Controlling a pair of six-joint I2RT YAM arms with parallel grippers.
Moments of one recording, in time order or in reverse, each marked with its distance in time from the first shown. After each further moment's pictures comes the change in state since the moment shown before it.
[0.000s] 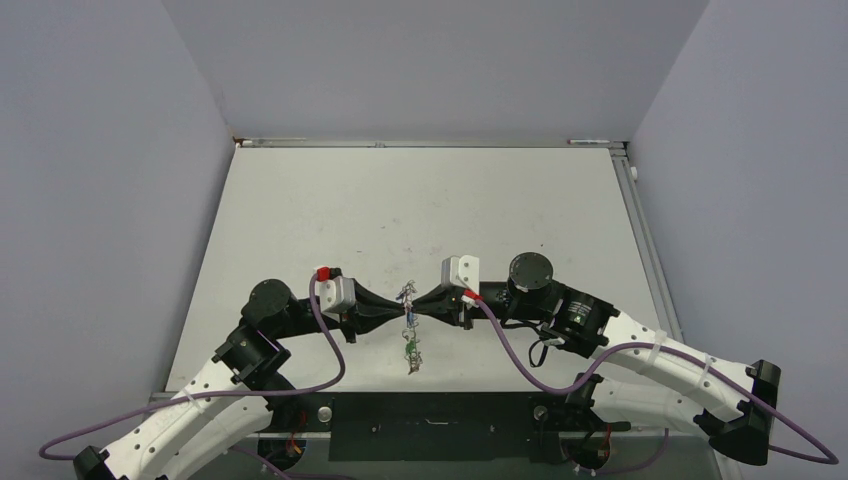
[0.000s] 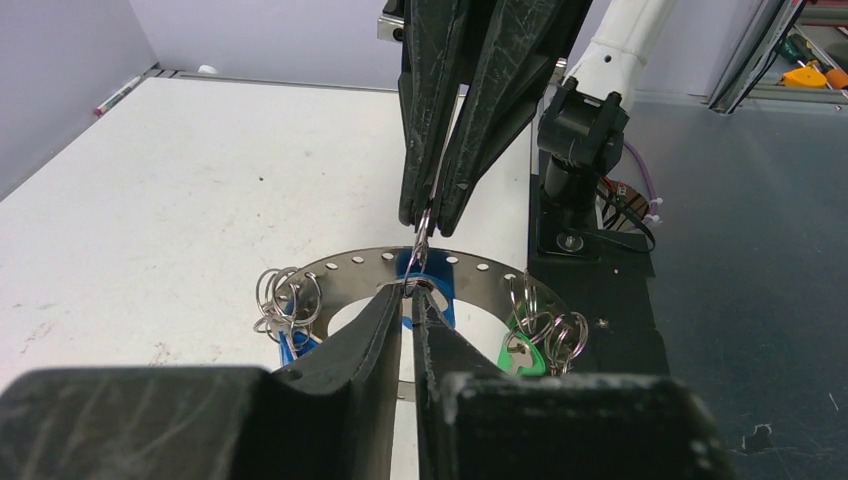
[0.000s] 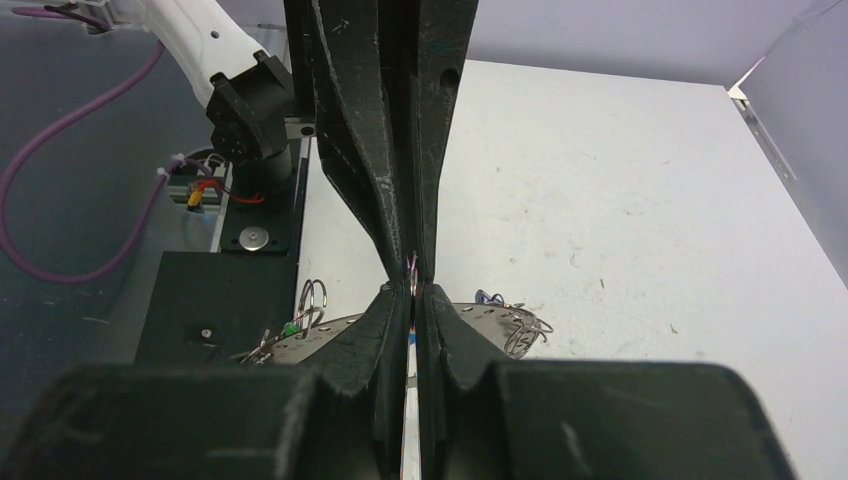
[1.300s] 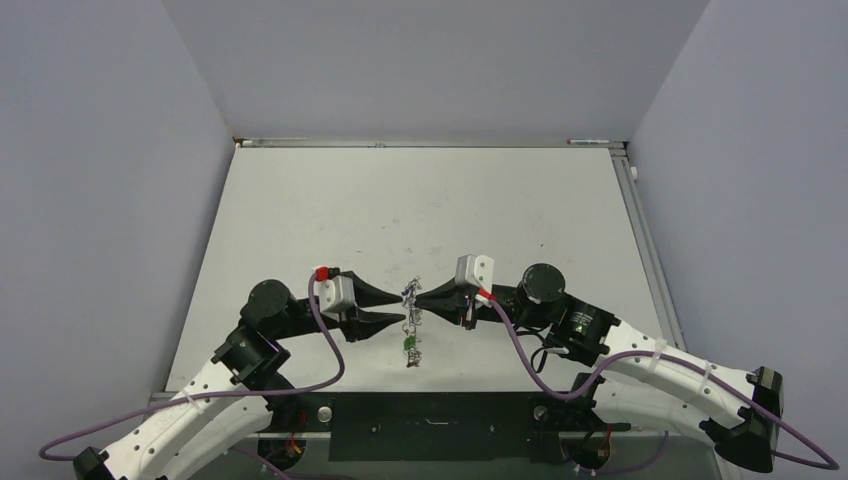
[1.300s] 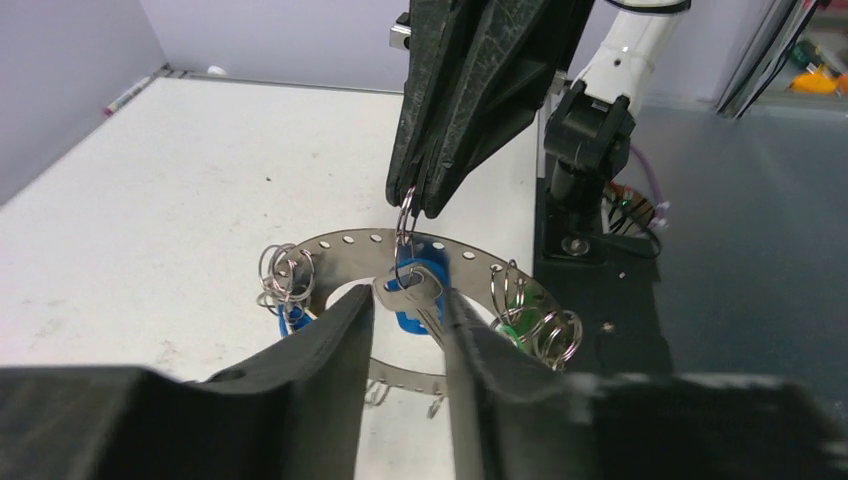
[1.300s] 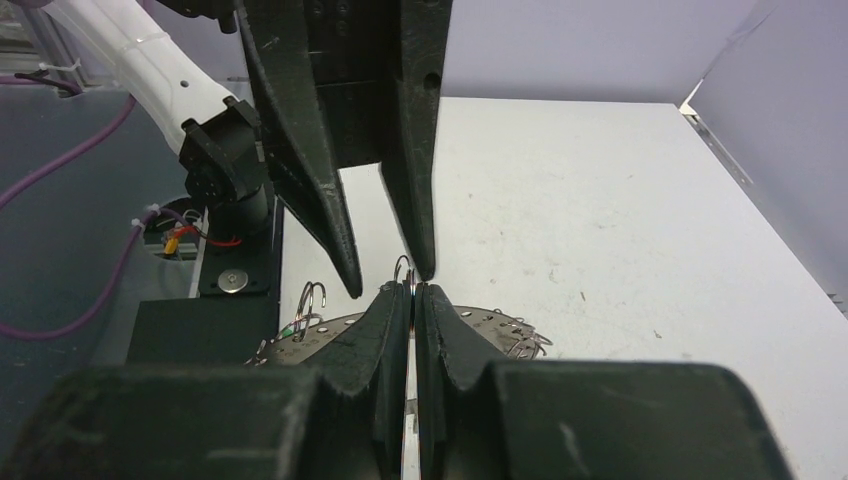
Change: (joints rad) left arm 0.000 -0.005 0.000 0.000 -0.008 0.006; right arm -0.007 -0.062 -0.121 0.180 0.063 0.078
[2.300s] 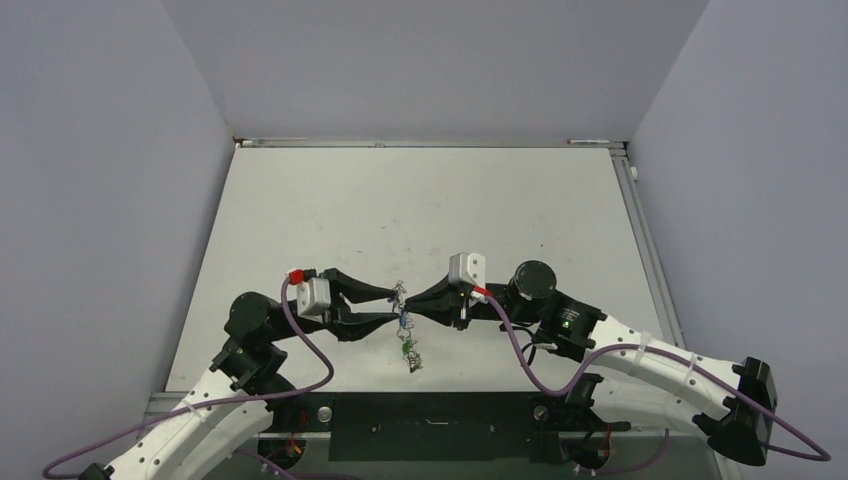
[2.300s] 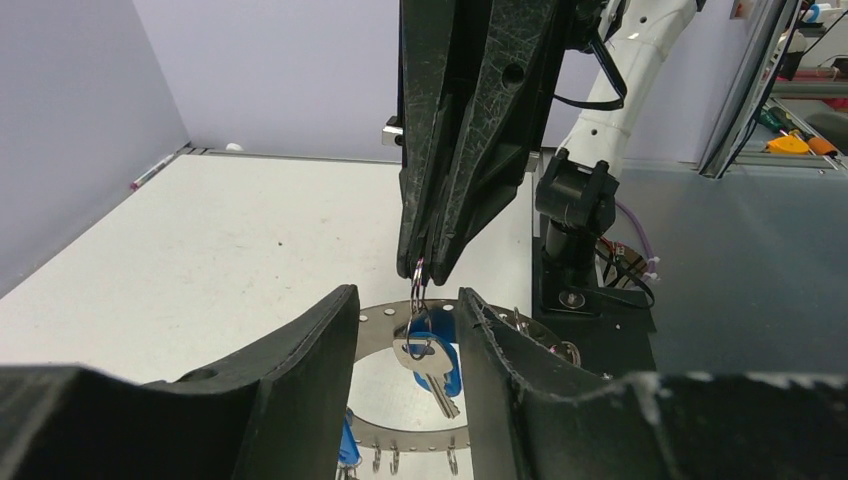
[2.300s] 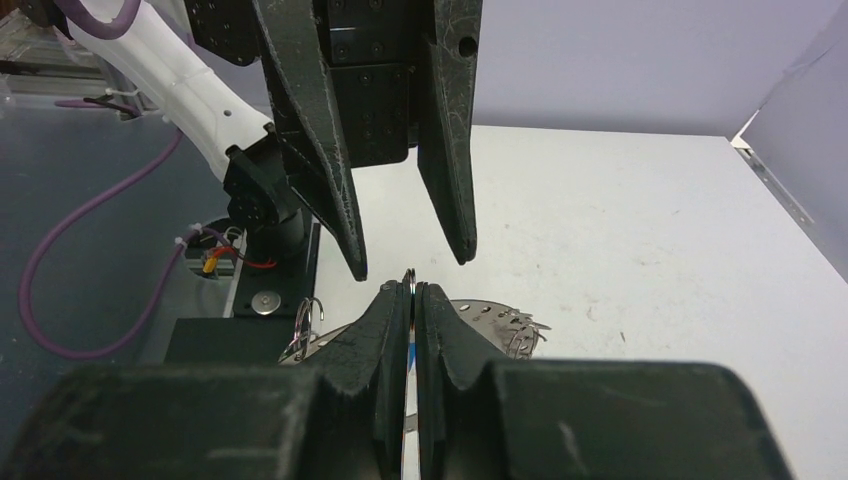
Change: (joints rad) left arm 0.075 -0.069 -0.065 0.209 0.060 -0.132; right arm -0.007 0.066 -0.008 0.123 -0.092 0.054
